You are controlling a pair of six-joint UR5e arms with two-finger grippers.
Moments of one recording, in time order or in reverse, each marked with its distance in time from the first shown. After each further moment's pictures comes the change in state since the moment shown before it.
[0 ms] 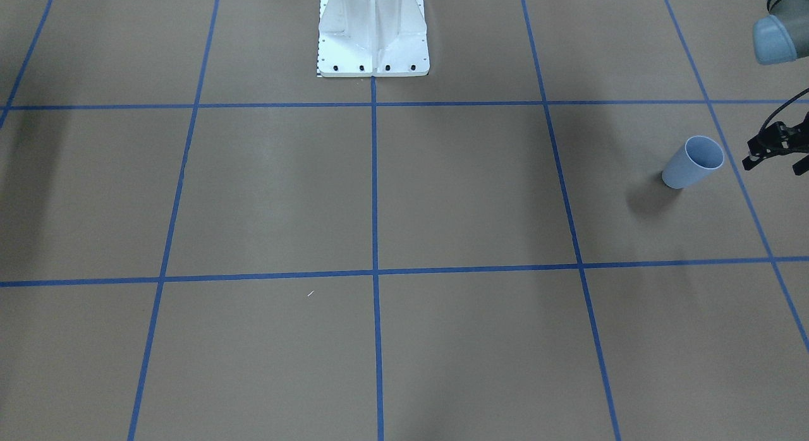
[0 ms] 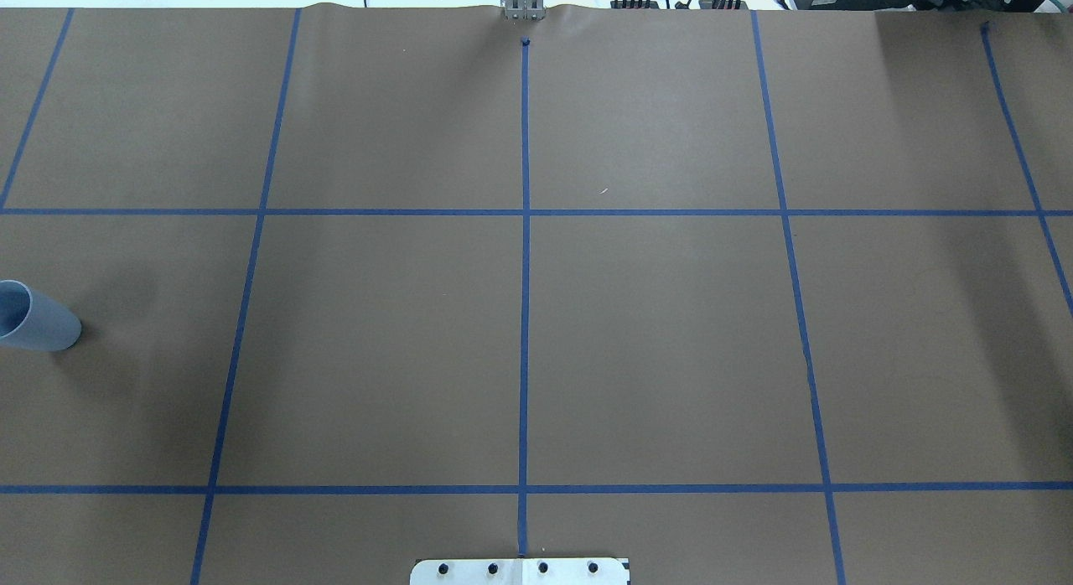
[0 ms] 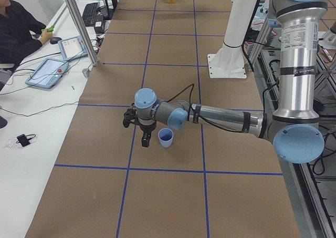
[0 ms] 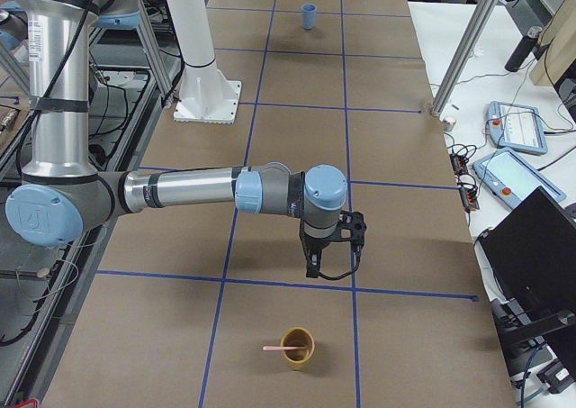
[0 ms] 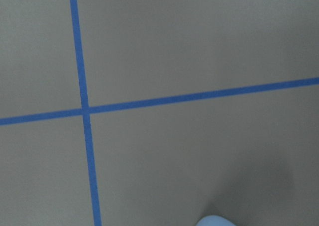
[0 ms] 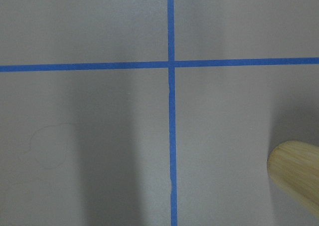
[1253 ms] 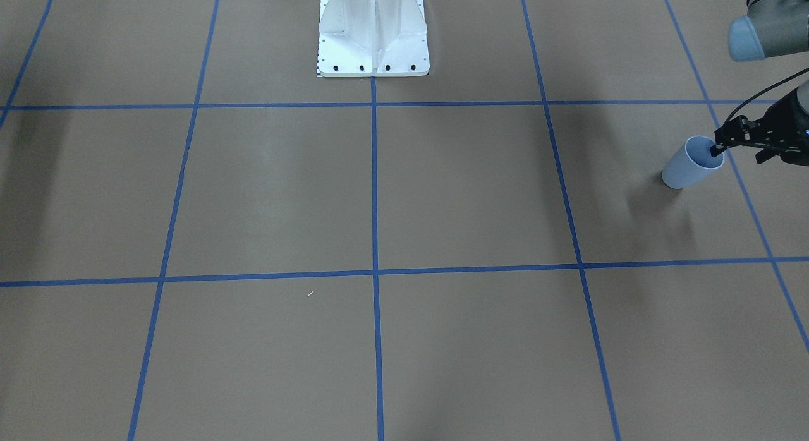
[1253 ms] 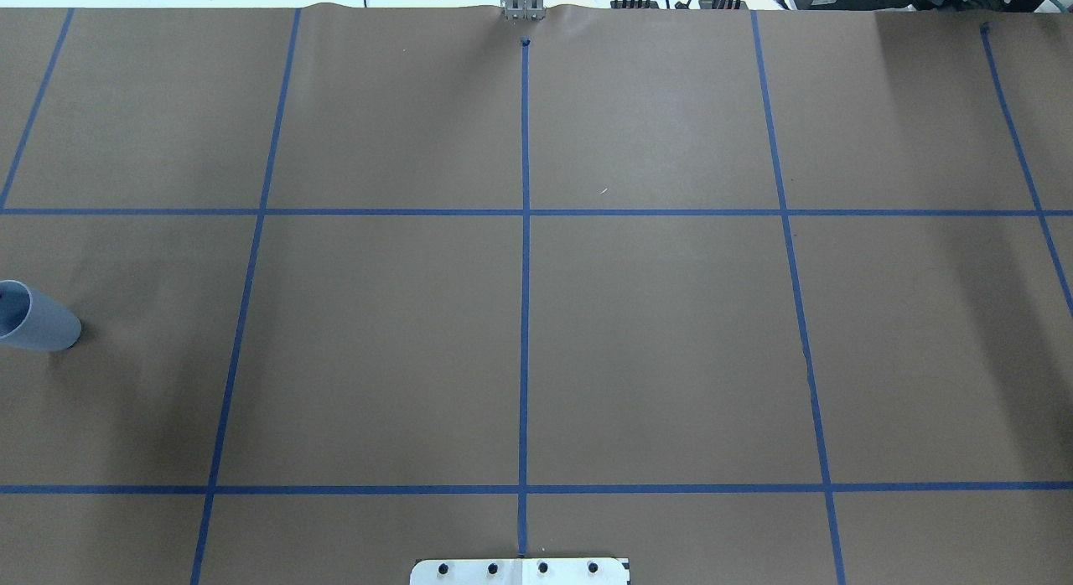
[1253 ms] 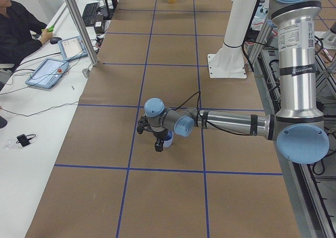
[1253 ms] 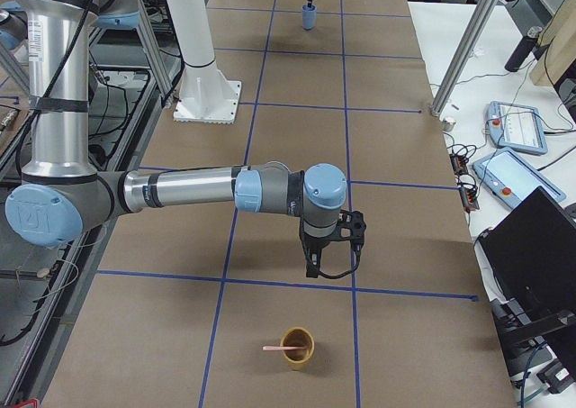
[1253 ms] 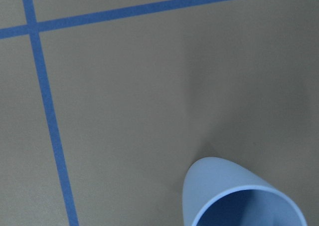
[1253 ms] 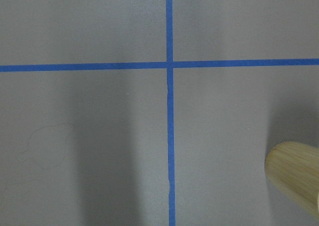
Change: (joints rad) left arm 0.130 0.059 0.025 -0.039 -0.008 -0.006; right arm 0.000 0.003 0.001 -0.003 -0.008 0.000
